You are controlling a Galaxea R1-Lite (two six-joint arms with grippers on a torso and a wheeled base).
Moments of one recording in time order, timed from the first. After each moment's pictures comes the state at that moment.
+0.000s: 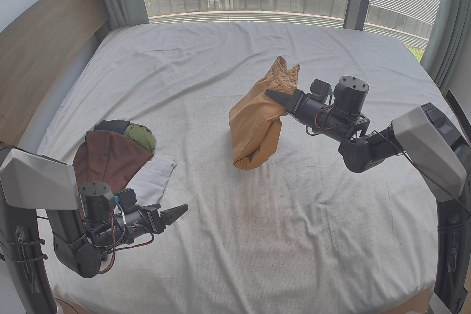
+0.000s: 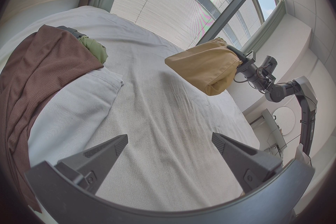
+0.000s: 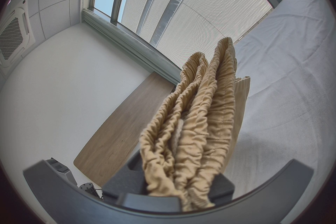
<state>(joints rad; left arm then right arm) -0.24 2.24 -0.31 -1.55 -0.36 -0.36 0.36 2.37 -1.51 -0.97 0.49 0.71</state>
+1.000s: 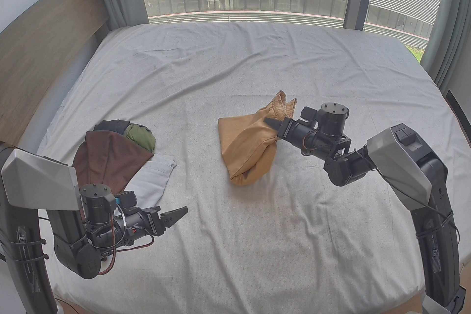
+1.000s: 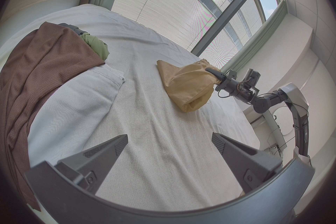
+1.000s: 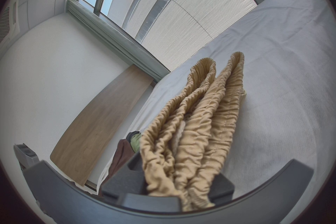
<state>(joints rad) -0.24 2.25 -0.31 -1.55 -0.36 -0.36 0.35 2.60 -1.67 -0.90 0.40 0.62</state>
